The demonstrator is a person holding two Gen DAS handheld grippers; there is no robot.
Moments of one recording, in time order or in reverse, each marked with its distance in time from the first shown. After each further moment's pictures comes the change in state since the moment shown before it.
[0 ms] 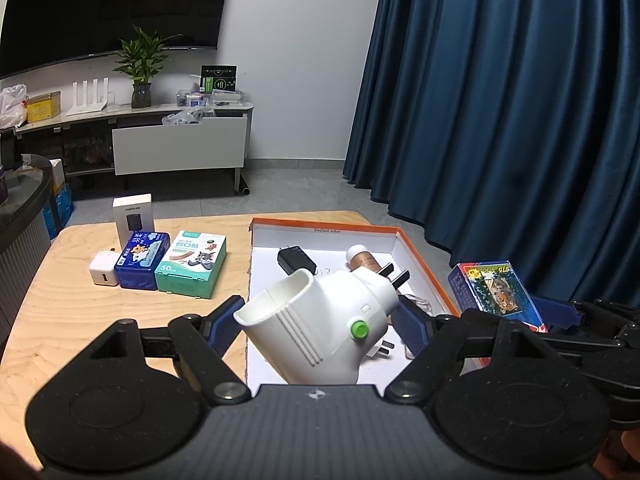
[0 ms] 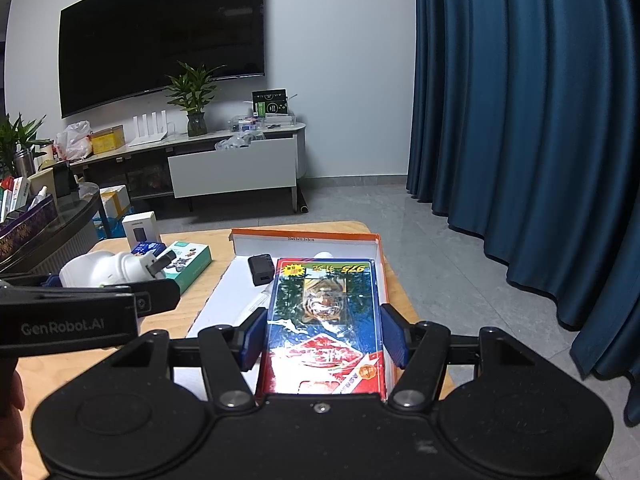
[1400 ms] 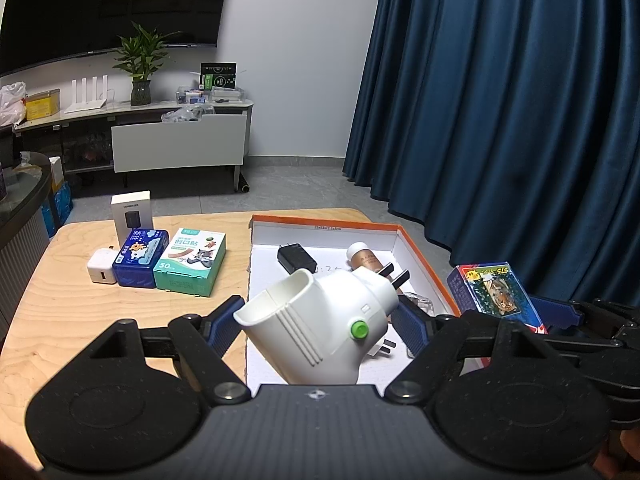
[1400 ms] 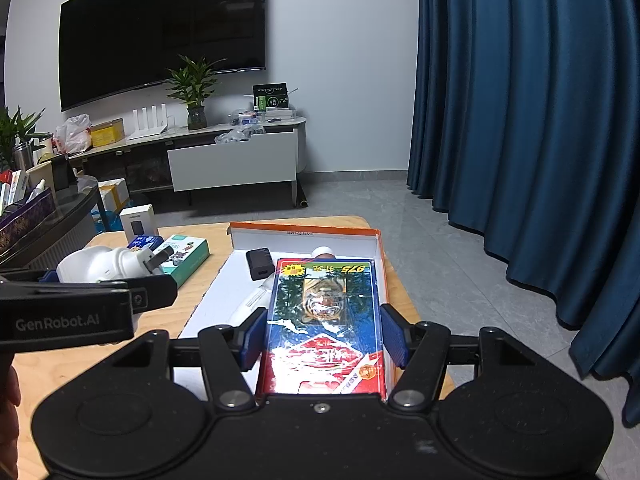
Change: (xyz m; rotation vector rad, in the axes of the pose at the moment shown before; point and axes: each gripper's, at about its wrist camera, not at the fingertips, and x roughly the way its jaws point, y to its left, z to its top) left arm 0.001 0.001 0.001 -0.004 0.006 -0.003; right arm 0.004 0.001 0.002 -0.004 0.007 -0.001
